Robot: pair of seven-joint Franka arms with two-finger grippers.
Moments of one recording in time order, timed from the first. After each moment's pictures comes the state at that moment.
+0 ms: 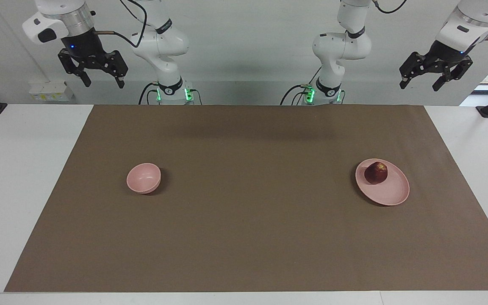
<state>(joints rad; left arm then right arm) -0.15 -0.06 0.16 -1.45 -0.01 1.34 0.12 0.07 -0.12 -0.10 -1.54 -0.02 1.42 0.05</state>
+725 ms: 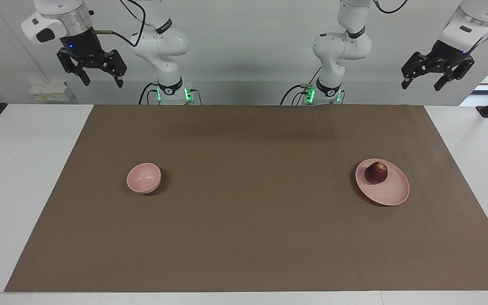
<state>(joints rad) -0.15 -0.06 0.17 -1.45 -0.01 1.34 0.12 0.07 -0.12 -0.10 -1.54 -0.02 1.42 0.05</state>
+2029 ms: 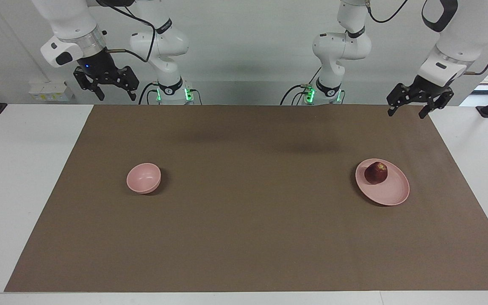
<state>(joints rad) -0.15 -0.08 0.14 -1.77 -0.03 1.70 0.12 0.09 -0.12 -0.09 -1.68 0.04 1.53 0.06</state>
